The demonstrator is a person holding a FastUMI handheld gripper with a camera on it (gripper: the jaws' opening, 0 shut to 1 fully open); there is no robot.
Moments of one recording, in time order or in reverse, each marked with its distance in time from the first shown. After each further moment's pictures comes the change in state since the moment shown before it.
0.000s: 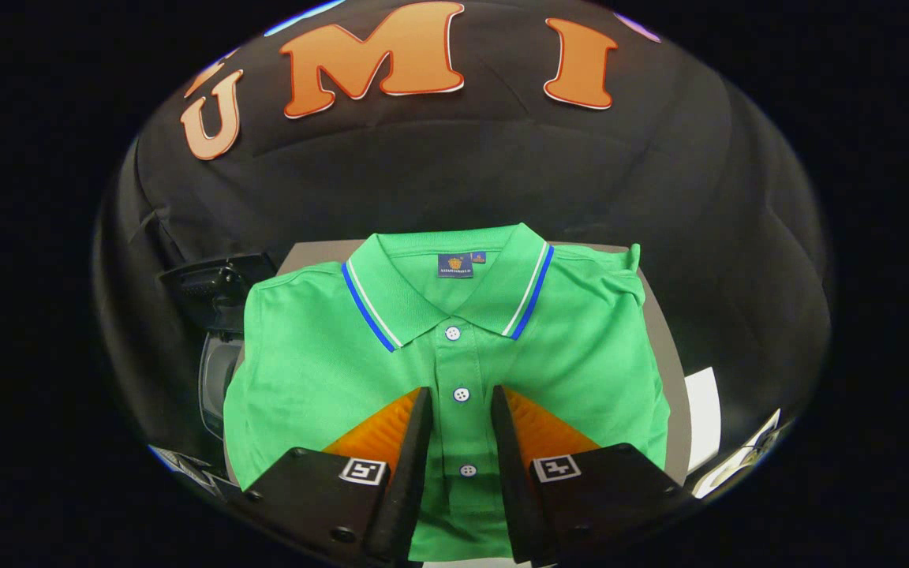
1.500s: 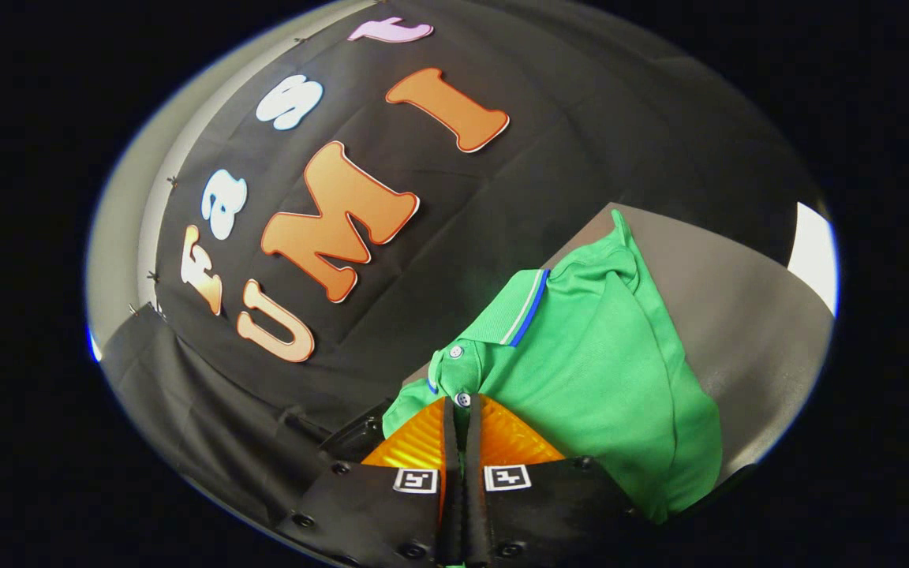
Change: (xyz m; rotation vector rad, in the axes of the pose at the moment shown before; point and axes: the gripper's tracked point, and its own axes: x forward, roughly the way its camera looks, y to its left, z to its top) arm -0.046 0.007 0.035 0.627 -0.457 0.486
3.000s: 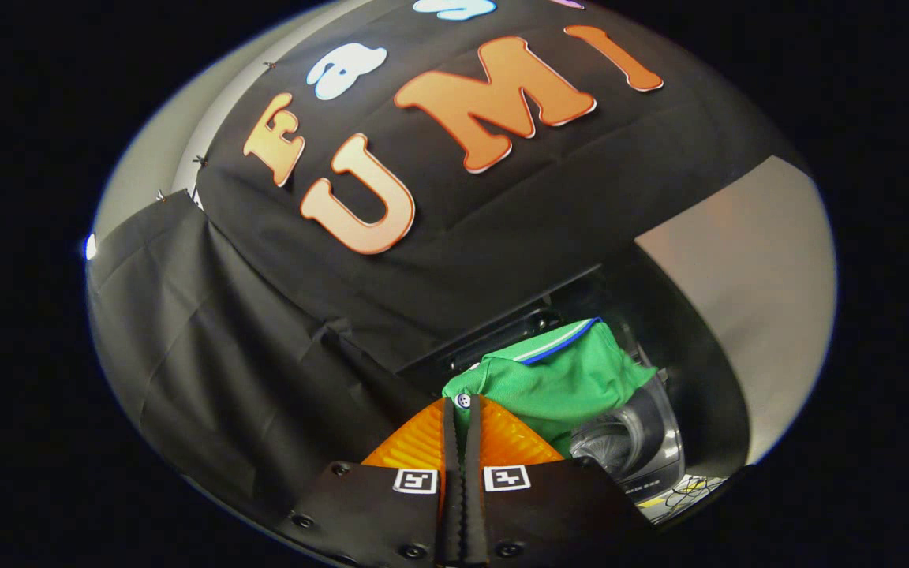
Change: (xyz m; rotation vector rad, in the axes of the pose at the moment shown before) arm 0.088 0.263 -0.274 -0.195 0.255 0.133
